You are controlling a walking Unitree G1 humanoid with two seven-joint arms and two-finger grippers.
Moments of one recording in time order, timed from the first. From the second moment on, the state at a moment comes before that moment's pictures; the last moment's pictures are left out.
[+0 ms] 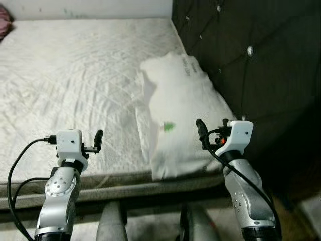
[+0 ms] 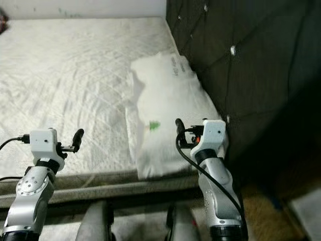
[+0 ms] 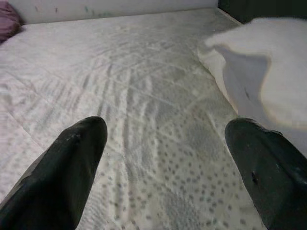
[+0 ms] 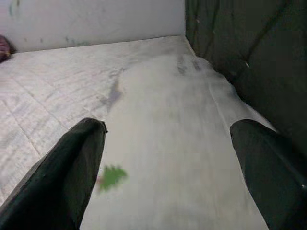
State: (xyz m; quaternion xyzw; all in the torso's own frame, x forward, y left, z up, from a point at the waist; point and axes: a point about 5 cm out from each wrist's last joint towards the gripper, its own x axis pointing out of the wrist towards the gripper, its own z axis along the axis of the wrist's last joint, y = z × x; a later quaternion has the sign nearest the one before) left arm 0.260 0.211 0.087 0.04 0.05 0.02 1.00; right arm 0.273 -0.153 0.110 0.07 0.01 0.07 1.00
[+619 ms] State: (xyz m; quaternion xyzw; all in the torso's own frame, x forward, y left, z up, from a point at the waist) left arm 0.271 0.197 0.096 0.02 0.03 -0.01 1.00; right arm 0.275 -0.167 0.111 0.05 0.02 0.05 1.00
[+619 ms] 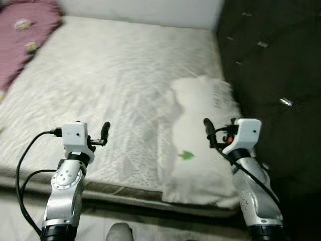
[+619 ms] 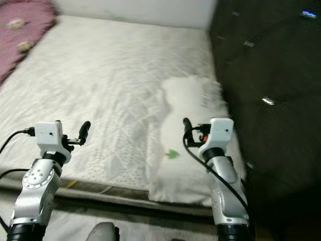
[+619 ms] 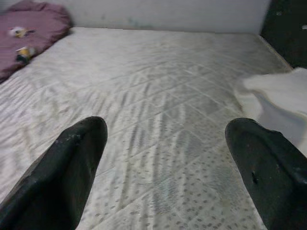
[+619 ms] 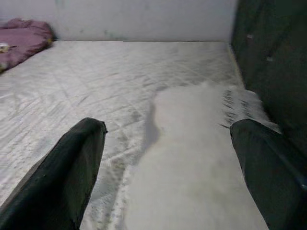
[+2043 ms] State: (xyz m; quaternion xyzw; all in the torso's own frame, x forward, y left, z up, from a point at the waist) left arm 0.275 0.189 0.089 0.01 0.04 -0.02 1.00; right arm 0.278 -0.169 0.103 0.05 0.04 0.05 1.00
